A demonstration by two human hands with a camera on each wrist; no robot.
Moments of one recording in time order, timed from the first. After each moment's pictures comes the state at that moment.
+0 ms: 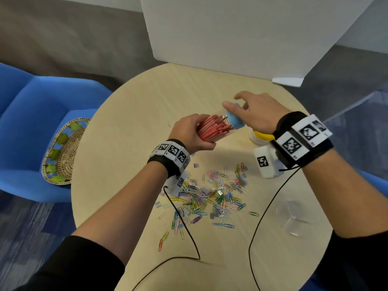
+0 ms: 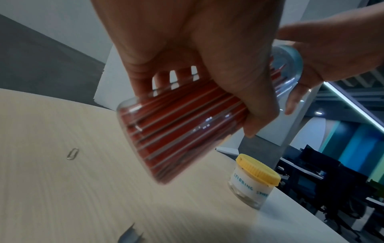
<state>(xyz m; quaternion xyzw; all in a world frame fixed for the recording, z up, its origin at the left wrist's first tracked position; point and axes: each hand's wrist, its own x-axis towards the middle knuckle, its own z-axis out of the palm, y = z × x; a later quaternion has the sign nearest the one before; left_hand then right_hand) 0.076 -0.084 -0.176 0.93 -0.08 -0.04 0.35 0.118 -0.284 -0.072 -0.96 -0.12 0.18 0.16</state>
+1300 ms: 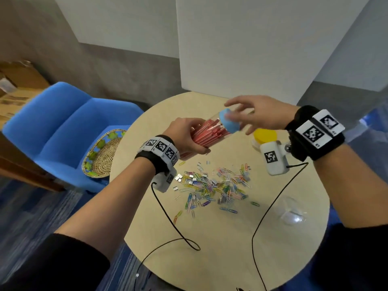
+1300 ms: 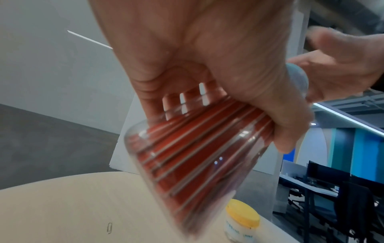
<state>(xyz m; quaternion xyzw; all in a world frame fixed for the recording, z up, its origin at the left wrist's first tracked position) -0.053 -0.041 -0.051 0.94 -0.10 -0.04 0.31 -0.007 -0.275 0.042 -0.89 -0.23 0.23 0.31</state>
